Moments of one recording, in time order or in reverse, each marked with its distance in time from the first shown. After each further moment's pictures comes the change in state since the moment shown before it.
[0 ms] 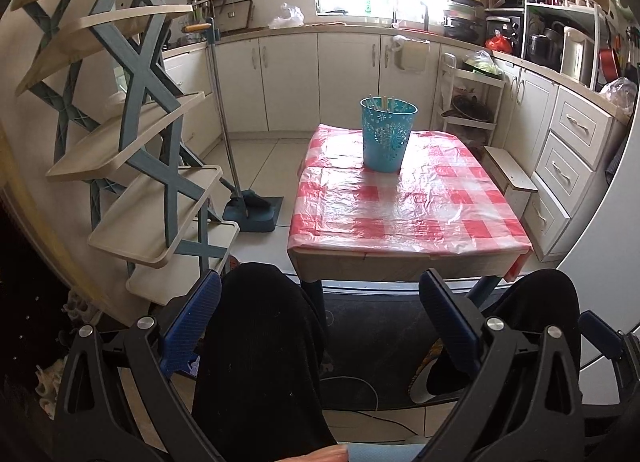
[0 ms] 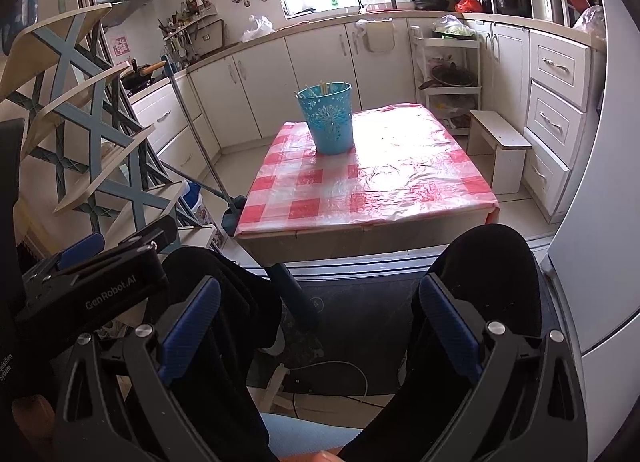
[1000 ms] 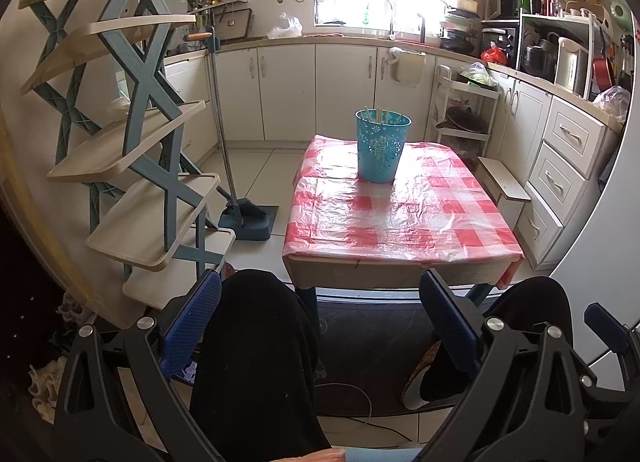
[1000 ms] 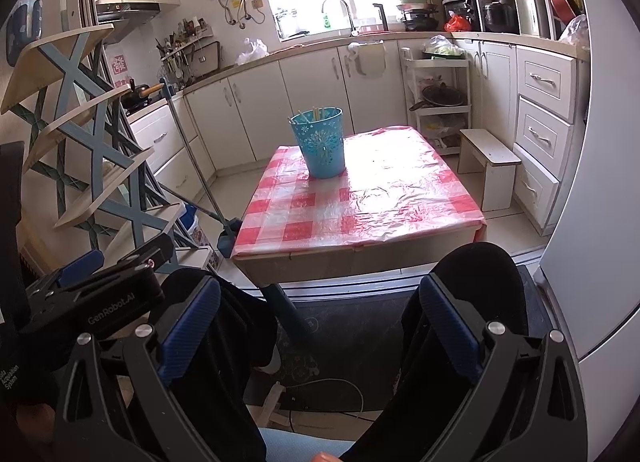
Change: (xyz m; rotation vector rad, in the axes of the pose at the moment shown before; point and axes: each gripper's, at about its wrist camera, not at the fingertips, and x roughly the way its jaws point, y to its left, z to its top) left arm -0.013 0.003 -0.003 -0.019 -0.041 -0.026; right arm -0.019 -0.005 0.000 0.011 -0.087 -0.020
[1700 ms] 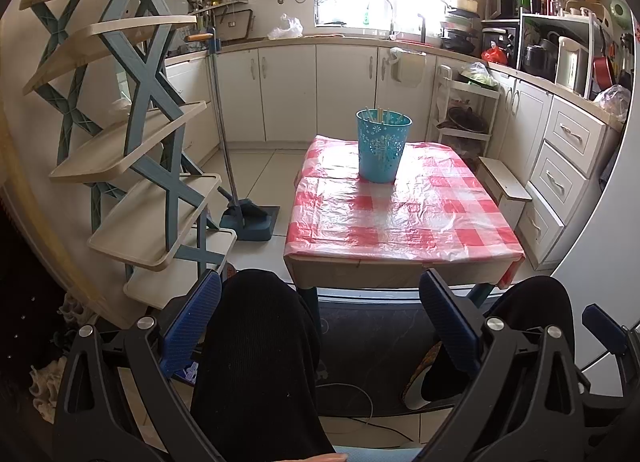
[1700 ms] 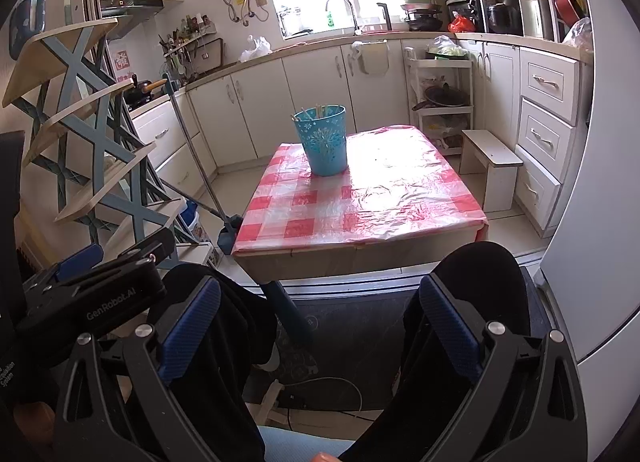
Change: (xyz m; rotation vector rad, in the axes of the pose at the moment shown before) left arm -0.001 0.005 0.000 0.006 0.000 0.007; right arm 0.001 0.000 -0.002 -0.013 0.006 0.005
